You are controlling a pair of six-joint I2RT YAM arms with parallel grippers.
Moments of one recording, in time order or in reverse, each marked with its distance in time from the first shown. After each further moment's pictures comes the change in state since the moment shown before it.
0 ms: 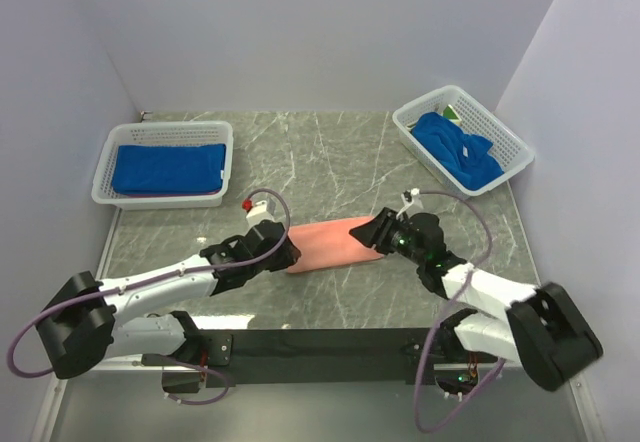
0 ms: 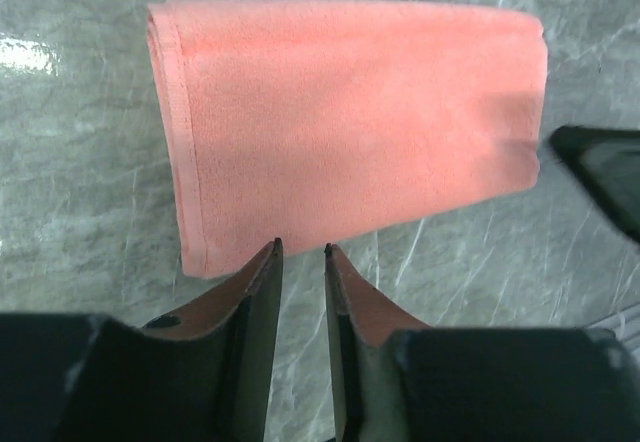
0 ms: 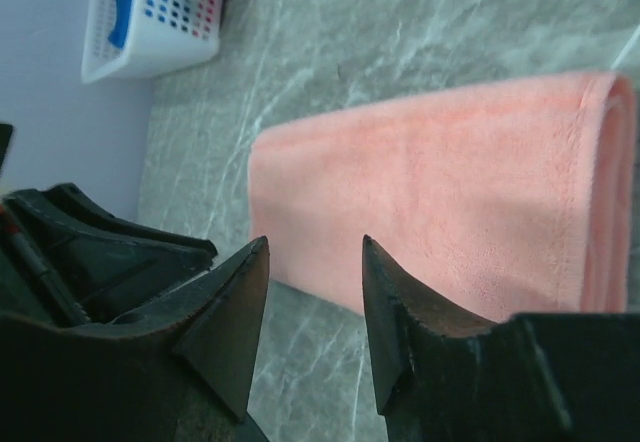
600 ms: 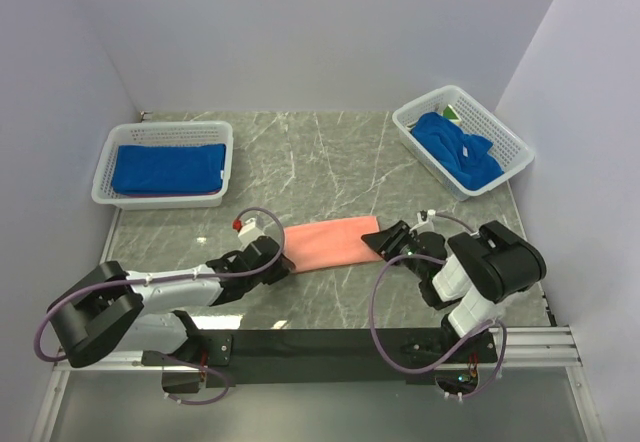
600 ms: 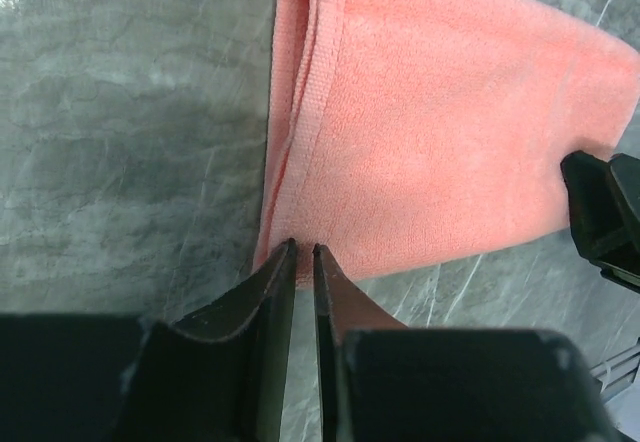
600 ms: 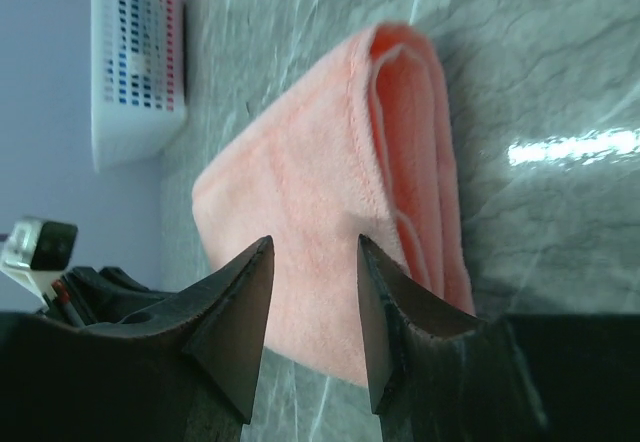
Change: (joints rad) left arm 0.017 0.100 -0.203 0.270 -0.018 -0.182; right arm -0.105 0.572 -0.223 0.811 0.018 0.209
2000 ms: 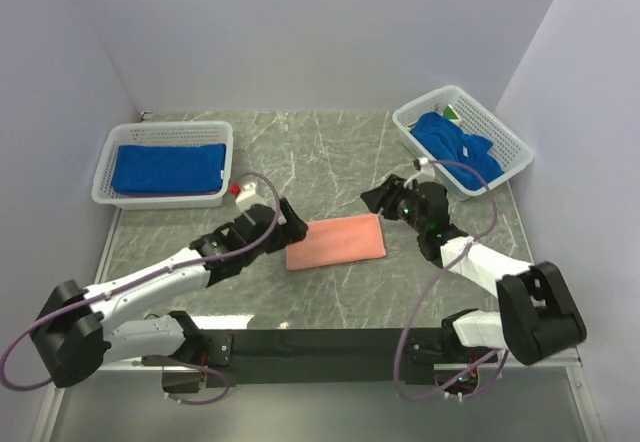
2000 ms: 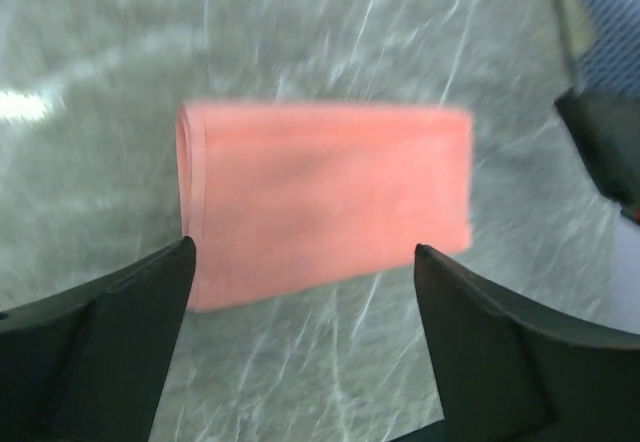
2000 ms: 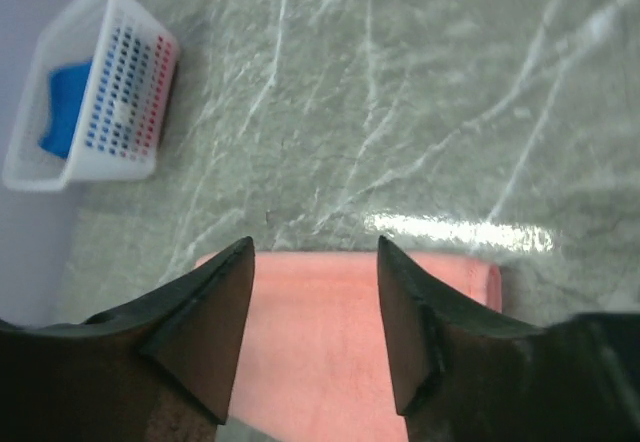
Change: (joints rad) left arm 0.037 -0.125 0.276 -0.291 -0.054 0.172; right arm -0.042 -0.355 0.397 -0.731 0.039 -0.377
